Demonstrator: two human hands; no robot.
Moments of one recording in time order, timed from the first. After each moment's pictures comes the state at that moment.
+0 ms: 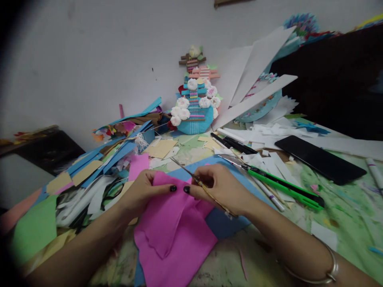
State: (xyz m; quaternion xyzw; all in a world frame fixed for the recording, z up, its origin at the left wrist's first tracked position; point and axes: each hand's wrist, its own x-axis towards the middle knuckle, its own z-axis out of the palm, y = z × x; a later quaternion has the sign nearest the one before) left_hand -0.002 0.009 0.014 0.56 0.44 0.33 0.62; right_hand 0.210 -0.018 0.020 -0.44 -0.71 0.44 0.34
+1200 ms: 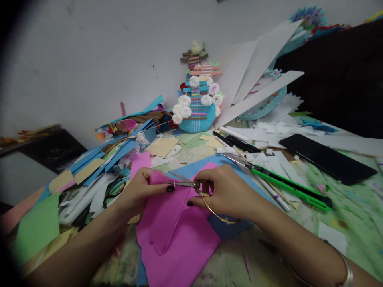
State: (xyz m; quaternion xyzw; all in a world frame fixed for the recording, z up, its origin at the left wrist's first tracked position) left_hand -0.008 0.009 0.015 0.56 0.38 0.36 0.64; right_hand 0.211 -0.020 0.022 -0.47 -0.81 0.22 0.26
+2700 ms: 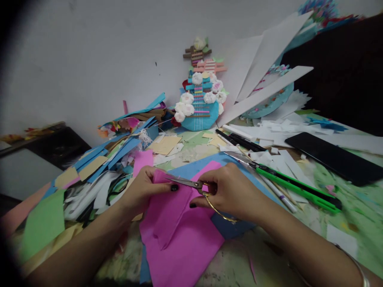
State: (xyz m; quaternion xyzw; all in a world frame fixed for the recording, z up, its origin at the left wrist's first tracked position) left_hand -0.006 0.009 0.016 0.56 0.40 0.36 0.63; right_hand 0.214 -0.020 0.018 -0.46 -0.82 0.20 0.26
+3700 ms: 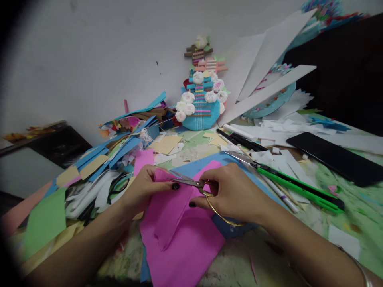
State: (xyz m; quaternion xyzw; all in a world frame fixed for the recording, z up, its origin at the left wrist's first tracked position) left_hand -0.005 0.009 0.018 0.56 0.44 0.35 0.61; right_hand 0.211 -0.023 0.021 -0.49 -0.81 0.22 0.24
